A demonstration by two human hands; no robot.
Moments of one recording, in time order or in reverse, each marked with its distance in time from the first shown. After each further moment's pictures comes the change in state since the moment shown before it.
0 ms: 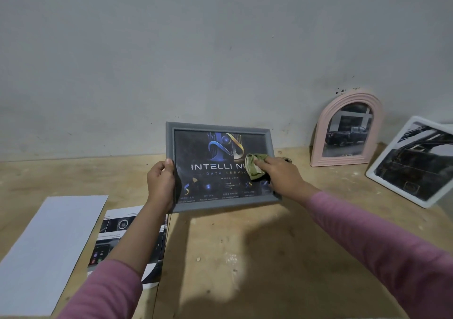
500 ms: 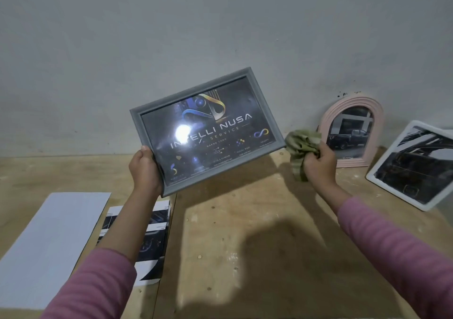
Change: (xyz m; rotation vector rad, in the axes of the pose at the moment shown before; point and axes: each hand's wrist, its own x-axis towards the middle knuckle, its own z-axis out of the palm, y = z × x) left_hand 0.018 0.035 -0.019 -0.279 0.209 0.016; right_hand -0.029 0.018 -0.042 0.954 0.659 0.591
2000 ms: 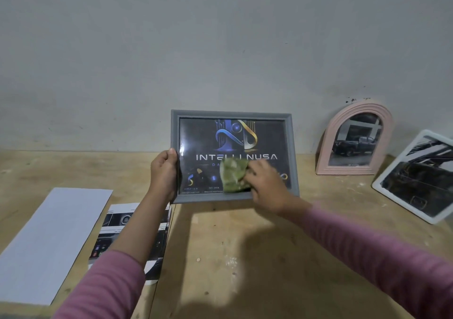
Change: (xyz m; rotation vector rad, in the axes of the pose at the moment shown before) left_hand -0.016 -0.019 0.010 0.176 -0.282 0.040; right_hand -0.043 0.001 0.076 -0.503 -0.462 -1.000
